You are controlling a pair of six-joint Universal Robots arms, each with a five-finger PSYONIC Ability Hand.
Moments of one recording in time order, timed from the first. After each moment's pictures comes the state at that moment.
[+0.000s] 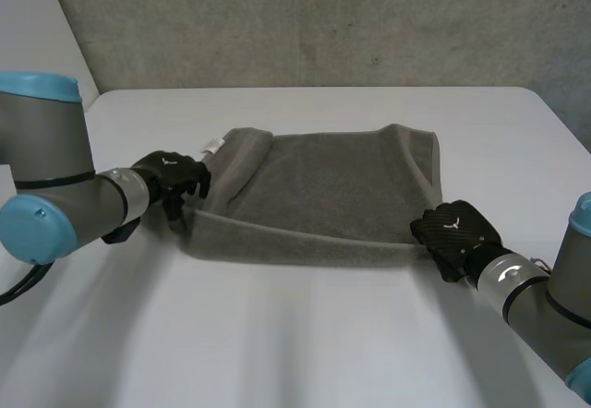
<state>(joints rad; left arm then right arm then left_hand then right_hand) 4.43 -2.23 -1.13 2.81 -1.35 3.57 1.80 -1.20 1.88 -0.27 1.26 2.53 0.67 0.67 0.67 0.66 0.66 1.33 1.31 1.33 1.34 1.17</state>
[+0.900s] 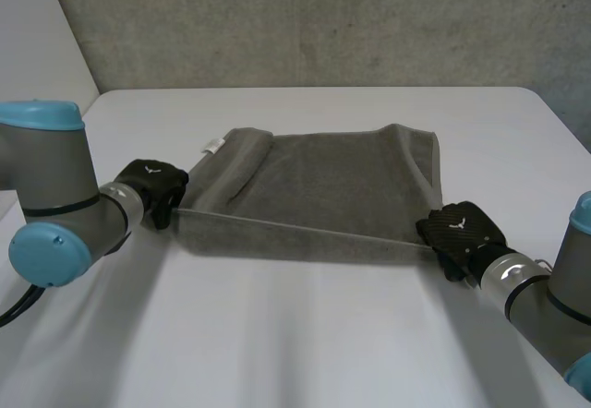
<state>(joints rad) 4.44 -2.19 -1.29 3.01 -1.50 3.56 1.79 -1.18 1.87 -0.27 1.28 2.54 1.43 1.51 1.54 1.51 1.47 1.21 1.20 1.21 1.20 1.03</state>
